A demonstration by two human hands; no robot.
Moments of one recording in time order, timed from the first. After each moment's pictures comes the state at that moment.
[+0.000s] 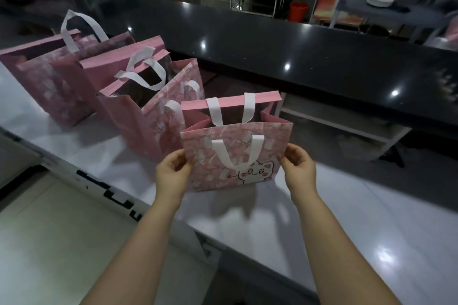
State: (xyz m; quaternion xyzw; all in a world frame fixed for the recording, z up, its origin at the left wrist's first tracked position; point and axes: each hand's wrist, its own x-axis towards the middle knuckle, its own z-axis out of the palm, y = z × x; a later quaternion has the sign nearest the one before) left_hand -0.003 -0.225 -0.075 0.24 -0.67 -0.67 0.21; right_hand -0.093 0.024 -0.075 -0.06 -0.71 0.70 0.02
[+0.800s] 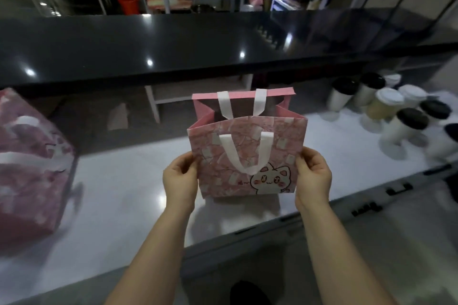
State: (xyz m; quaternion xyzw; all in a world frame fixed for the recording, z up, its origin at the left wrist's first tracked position) left_hand -0.023 -0.049 -0.079 0.06 -0.67 -0.74 -0.04; right_hand 0.075 0.168 -0.056 -0.34 -0.55 0.69 0.34
